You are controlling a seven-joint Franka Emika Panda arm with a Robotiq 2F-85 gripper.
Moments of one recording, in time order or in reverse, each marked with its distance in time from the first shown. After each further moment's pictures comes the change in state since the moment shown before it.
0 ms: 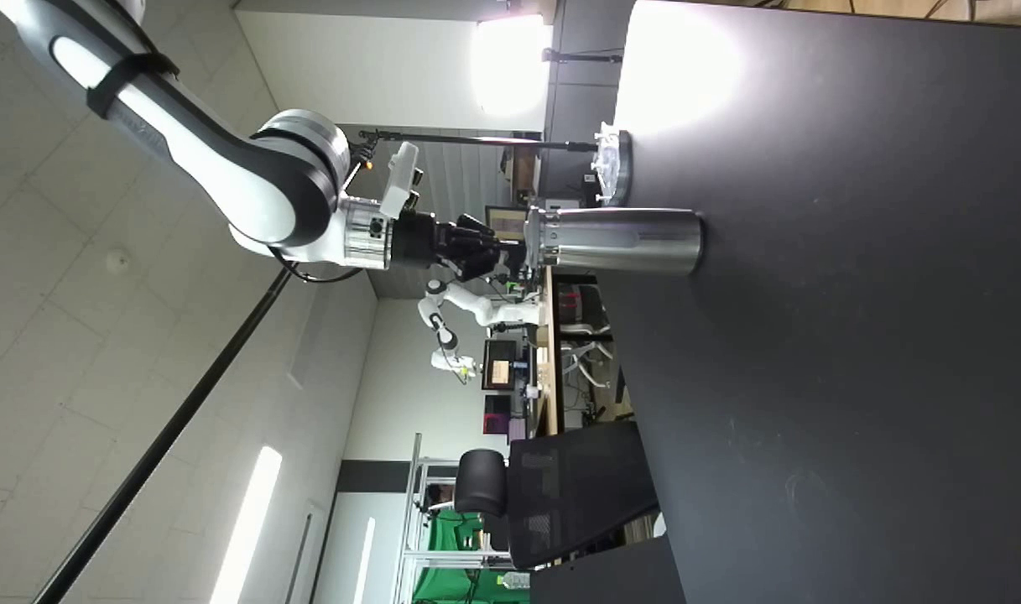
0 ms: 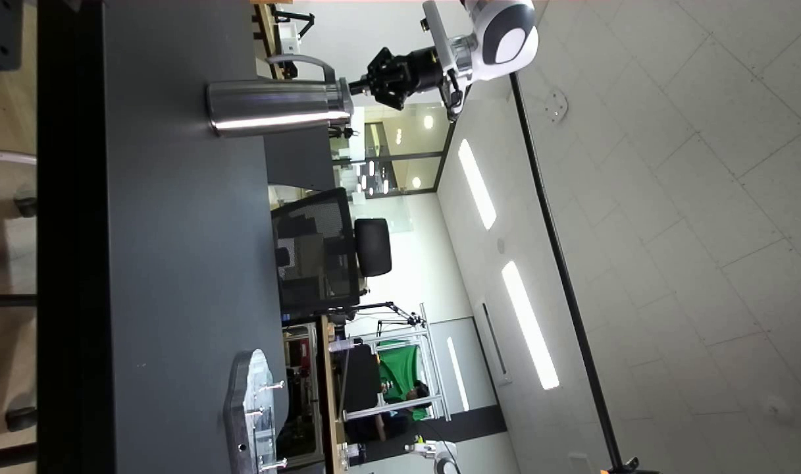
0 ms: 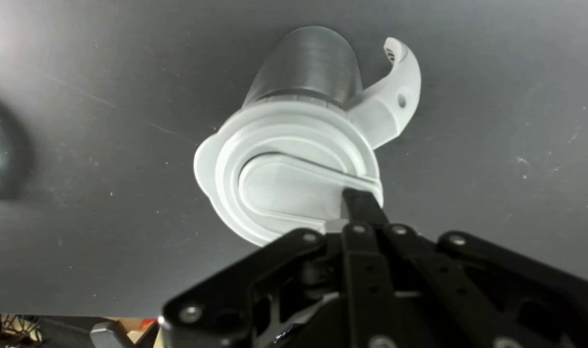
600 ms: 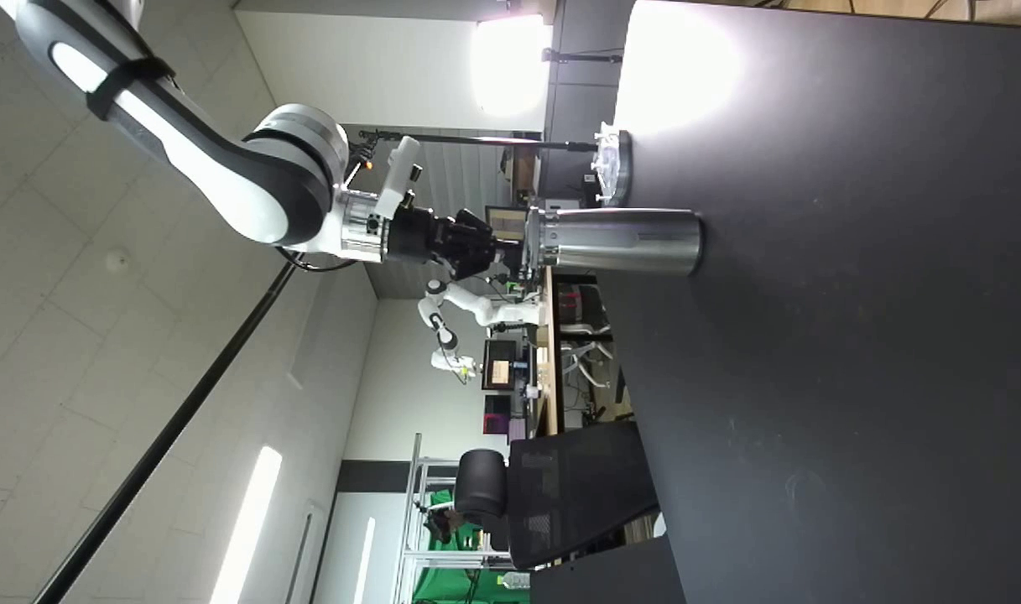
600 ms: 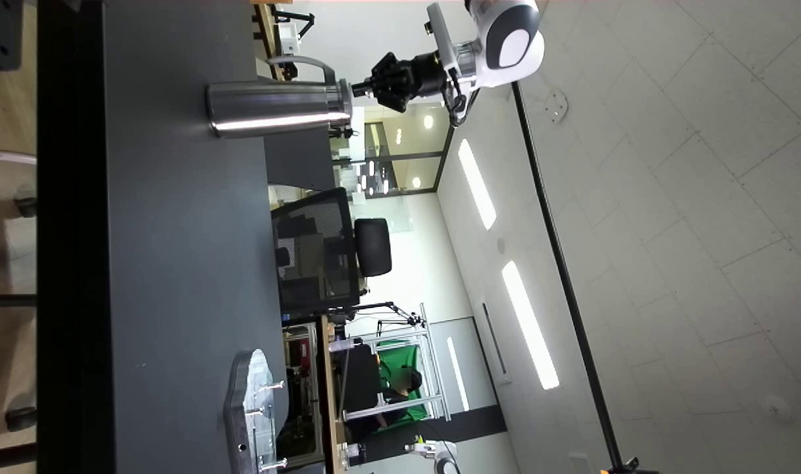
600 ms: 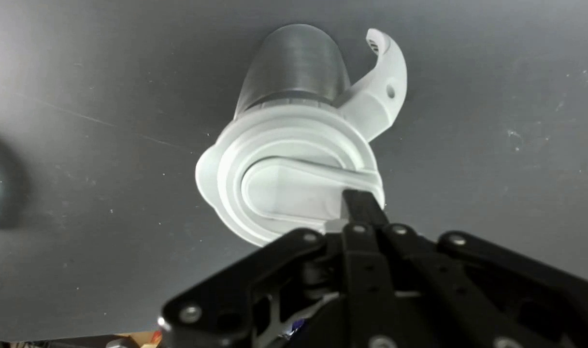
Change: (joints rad) arm -0.016 -0.007 -0.006 0.001 0.093 -0.001 -0.001
